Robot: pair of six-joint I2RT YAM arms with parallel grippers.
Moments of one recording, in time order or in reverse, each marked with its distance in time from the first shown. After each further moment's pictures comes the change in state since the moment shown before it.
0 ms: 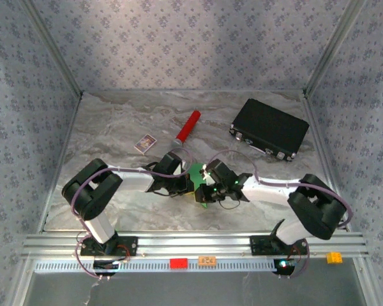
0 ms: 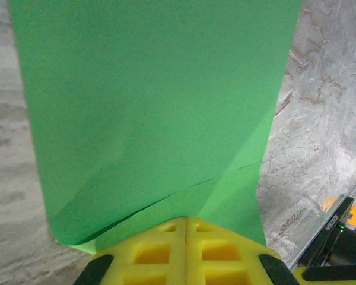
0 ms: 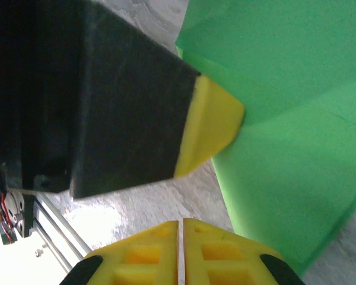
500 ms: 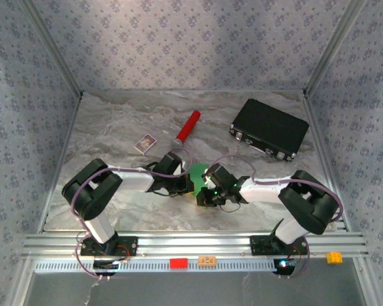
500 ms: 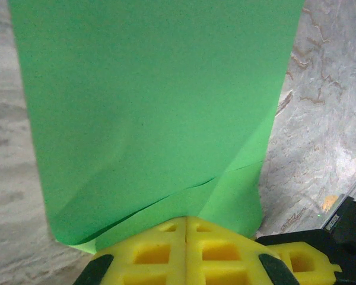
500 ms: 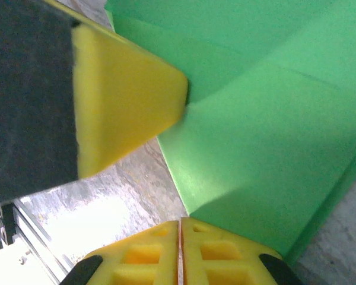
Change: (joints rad) left arm 0.000 0.000 0.000 -0.002 -0.002 0.001; right arm 0.000 0.036 -0.080 0.080 -0.017 0.061
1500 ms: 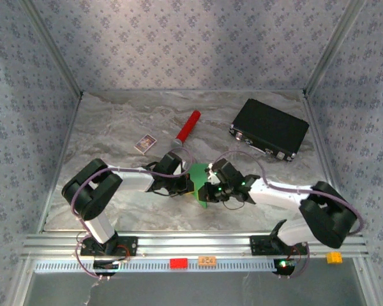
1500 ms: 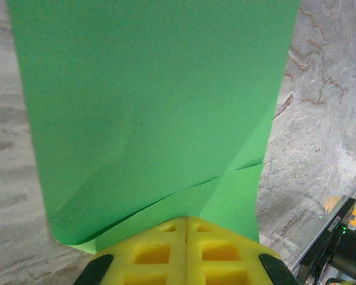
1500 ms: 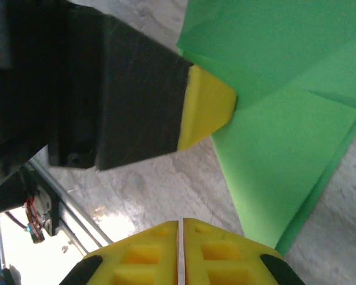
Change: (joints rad) left arm 0.000 0.000 0.004 -0.007 -0.006 0.005; right arm -0.025 -0.138 0.030 -0.090 -0.002 0.002
